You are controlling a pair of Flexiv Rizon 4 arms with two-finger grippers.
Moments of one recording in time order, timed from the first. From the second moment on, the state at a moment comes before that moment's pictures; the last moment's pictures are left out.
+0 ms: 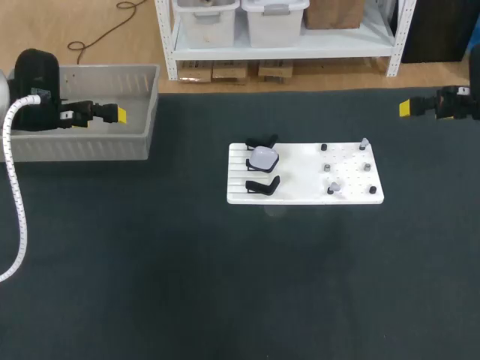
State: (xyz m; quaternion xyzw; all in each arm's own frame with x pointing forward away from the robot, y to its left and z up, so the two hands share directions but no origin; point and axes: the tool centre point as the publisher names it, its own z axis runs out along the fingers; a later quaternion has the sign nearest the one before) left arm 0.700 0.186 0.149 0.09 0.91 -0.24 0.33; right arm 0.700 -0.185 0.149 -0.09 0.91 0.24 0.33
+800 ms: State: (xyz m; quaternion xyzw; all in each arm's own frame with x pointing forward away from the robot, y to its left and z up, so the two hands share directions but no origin) left arm 0.702 0.169 0.165 0.14 0.90 -0.24 0.35; right arm 0.700 -0.185 0.149 -0.09 0.91 0.24 0.33
